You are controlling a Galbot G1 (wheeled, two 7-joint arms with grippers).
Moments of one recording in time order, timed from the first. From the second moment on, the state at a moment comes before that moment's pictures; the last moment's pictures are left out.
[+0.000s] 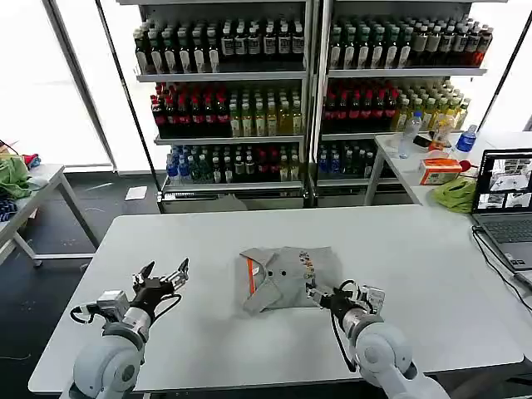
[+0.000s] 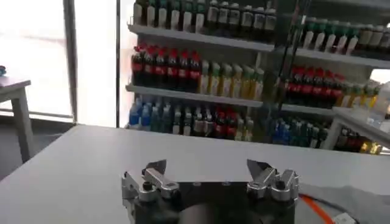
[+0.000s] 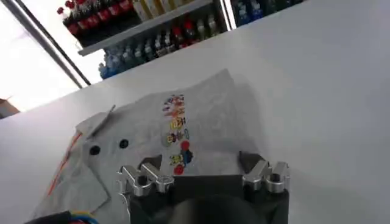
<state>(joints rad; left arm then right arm) 1.27 -1.07 -0.45 -2.04 -0.70 0.43 -0.32 -1.08 1.14 0.19 1.91 1.03 -0.58 0.52</state>
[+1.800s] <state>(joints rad) 1.32 -1.13 -0.48 -2.13 -0.52 0.33 -0.24 -1.25 1.11 0.66 2.16 0.46 -0.58 0.46</state>
